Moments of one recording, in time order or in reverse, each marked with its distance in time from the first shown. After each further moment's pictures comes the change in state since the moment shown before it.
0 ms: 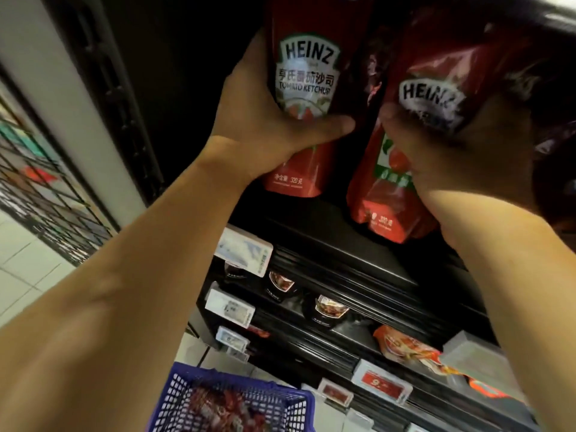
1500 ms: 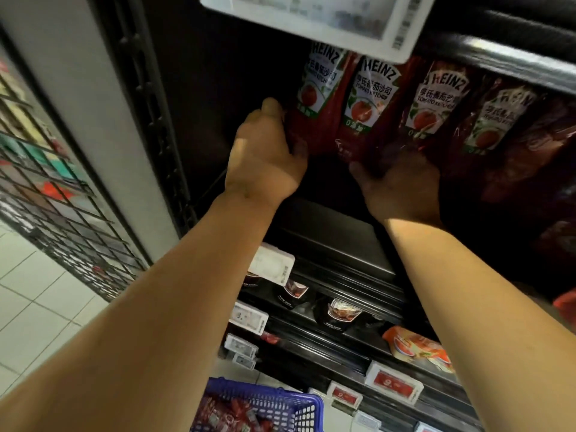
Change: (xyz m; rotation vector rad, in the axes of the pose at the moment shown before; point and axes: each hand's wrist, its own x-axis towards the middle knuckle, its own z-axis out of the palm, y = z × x) left_hand 0.004 -0.033 0.000 0.582 0.021 -0.185; right_hand -0.003 0.026 0.050 -0.462 -0.101 0.098
